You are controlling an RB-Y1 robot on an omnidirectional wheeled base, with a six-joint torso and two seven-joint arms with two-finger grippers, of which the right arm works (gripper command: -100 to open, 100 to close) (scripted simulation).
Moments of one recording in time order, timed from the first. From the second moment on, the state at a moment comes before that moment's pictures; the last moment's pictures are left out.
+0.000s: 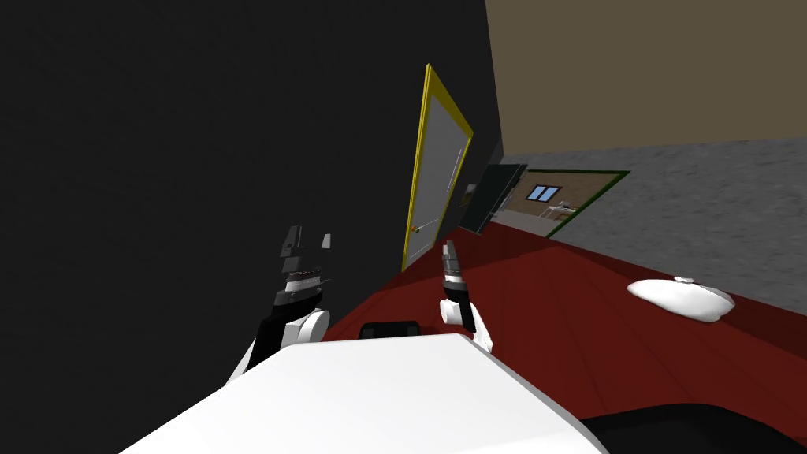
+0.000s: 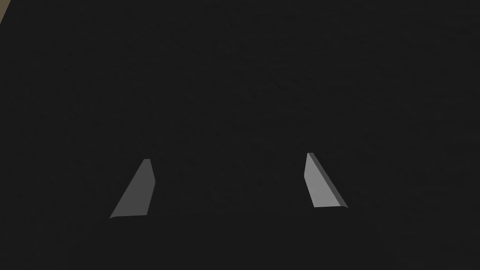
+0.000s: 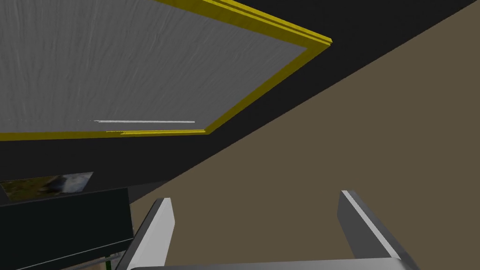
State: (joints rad) arm 0.36 -0.07 -0.01 -1.93 0.03 -0.59 0.19
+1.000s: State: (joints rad) arm 0.25 -0.11 0.00 -1.65 0.11 -0.67 0.38
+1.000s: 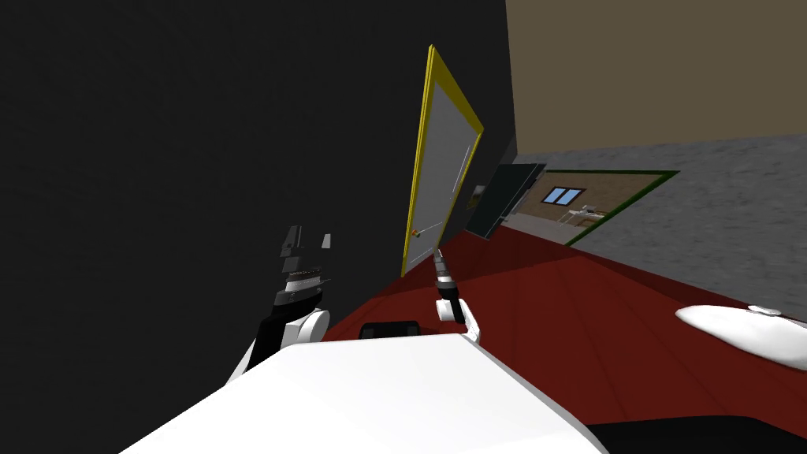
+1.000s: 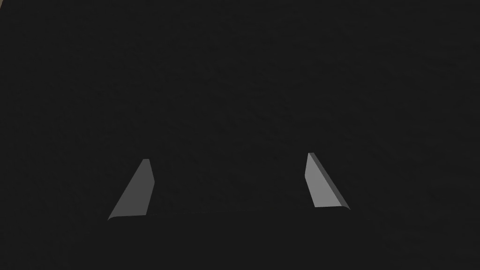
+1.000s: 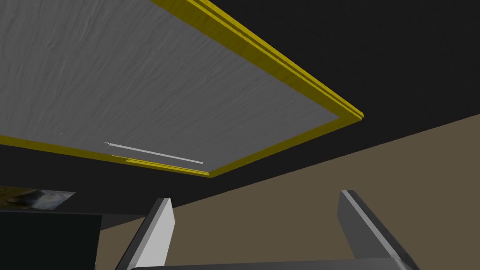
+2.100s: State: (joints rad) arm 0.15 -0.15 0.02 -1.38 0.17 -0.75 0.56
